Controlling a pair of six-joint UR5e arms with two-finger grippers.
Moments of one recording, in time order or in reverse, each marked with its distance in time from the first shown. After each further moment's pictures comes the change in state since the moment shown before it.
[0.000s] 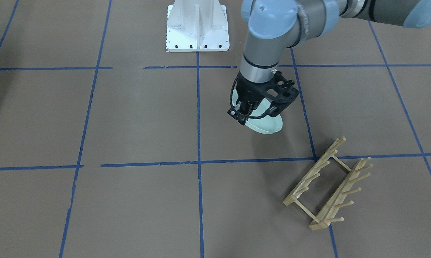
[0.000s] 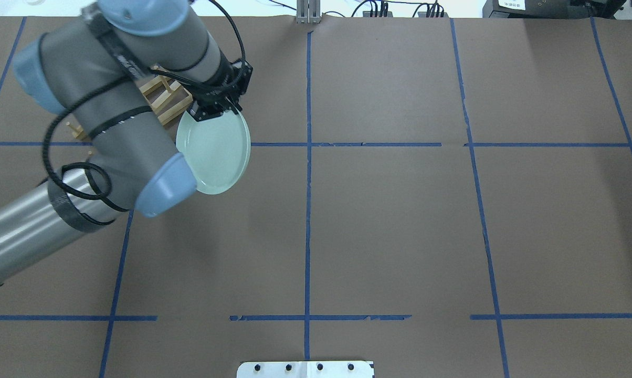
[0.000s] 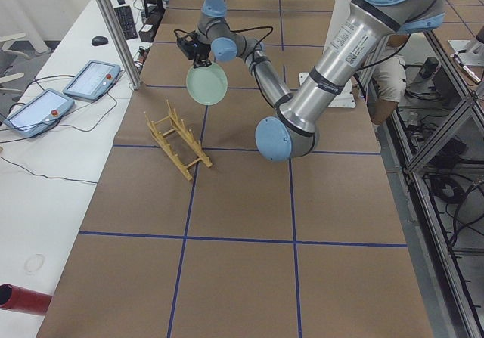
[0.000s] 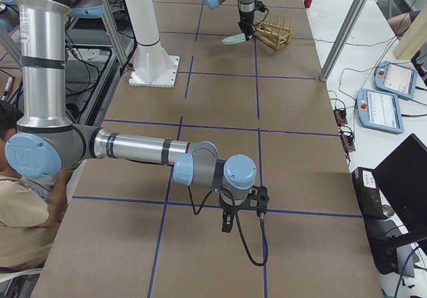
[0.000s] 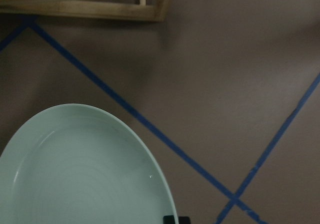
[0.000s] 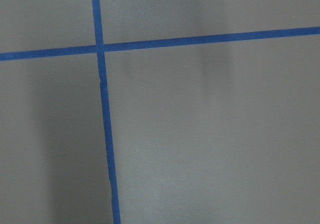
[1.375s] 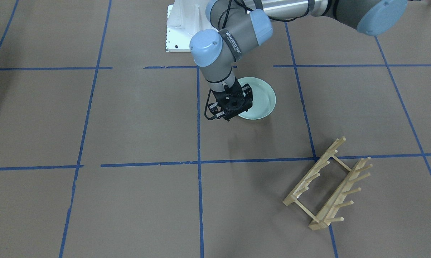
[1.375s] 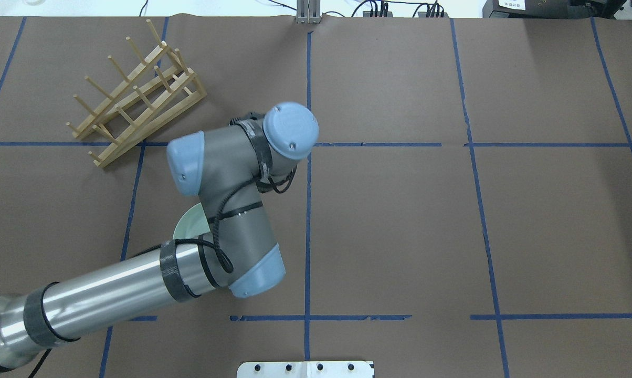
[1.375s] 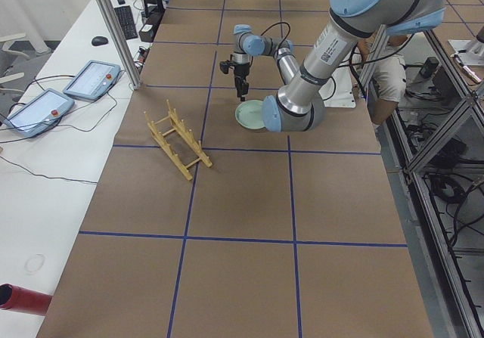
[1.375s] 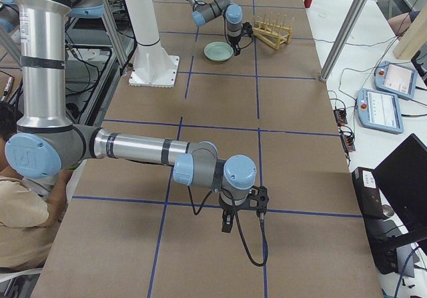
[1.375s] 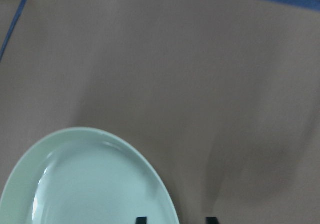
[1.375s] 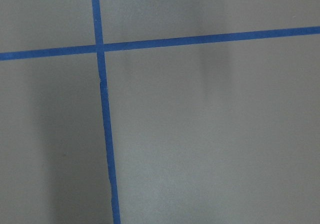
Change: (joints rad) left arm 0.051 -0.031 0.024 0.153 0.160 0.359; right arm 0.000 0.000 0.000 0.000 0.000 0.000
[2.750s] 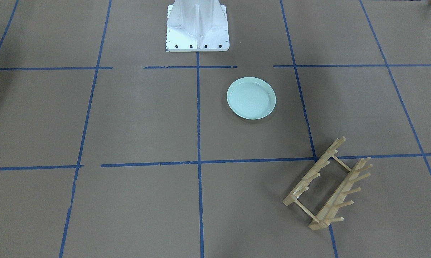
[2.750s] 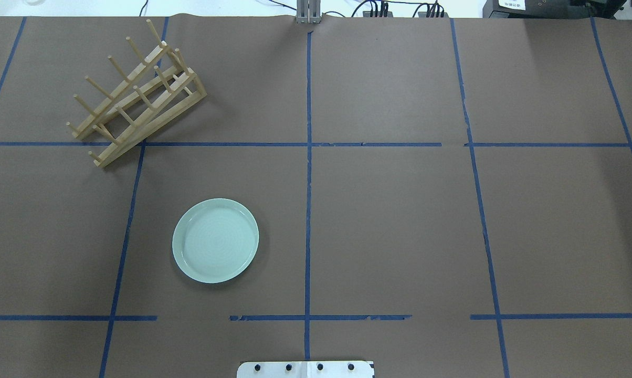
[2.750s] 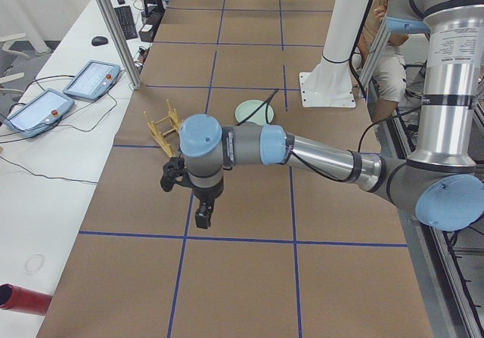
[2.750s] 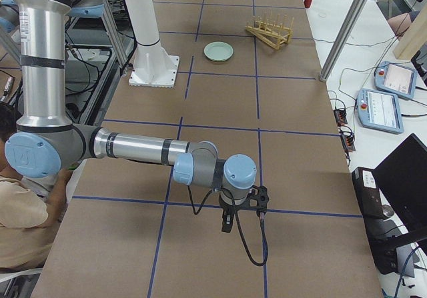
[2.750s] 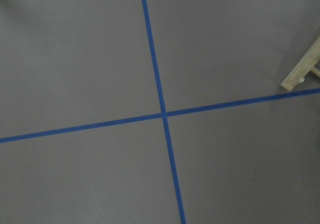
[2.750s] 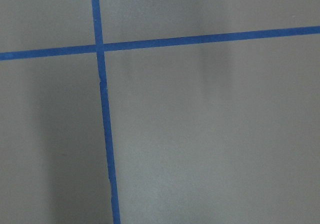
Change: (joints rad) left arm -1.114 0.919 -0.233 -0.082 -0.620 1.714; right arm 0.000 0.000 -0.001 0.000 0.000 0.000
